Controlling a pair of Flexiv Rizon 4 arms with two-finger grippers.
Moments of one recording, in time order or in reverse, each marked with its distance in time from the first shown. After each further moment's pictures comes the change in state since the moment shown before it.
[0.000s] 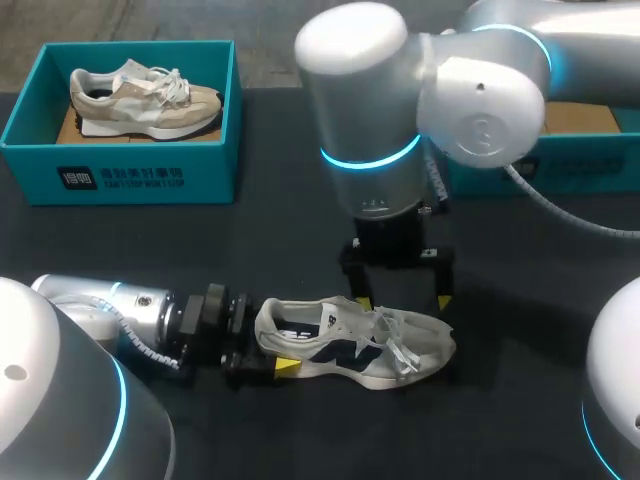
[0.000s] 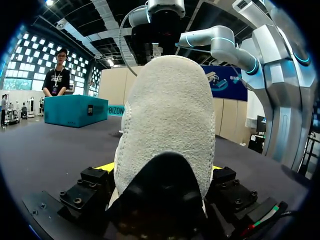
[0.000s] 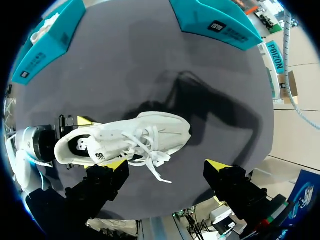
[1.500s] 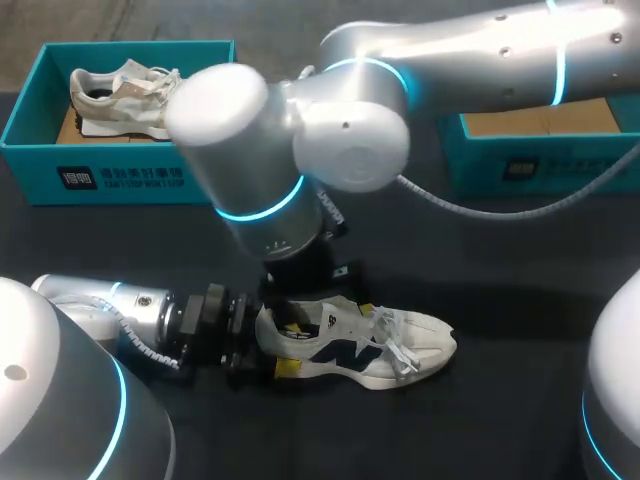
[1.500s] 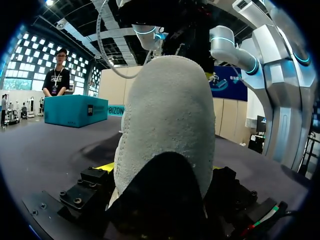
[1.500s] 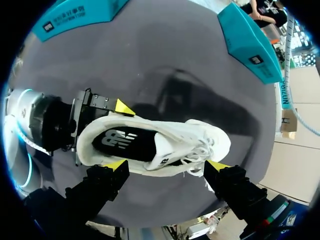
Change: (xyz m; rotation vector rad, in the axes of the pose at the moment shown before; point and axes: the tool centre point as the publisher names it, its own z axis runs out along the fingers) left arm 0.000 0.000 0.000 0.000 0.000 0.000; right arm 0.098 -0.007 0.022 -0.089 -0.080 -0.249
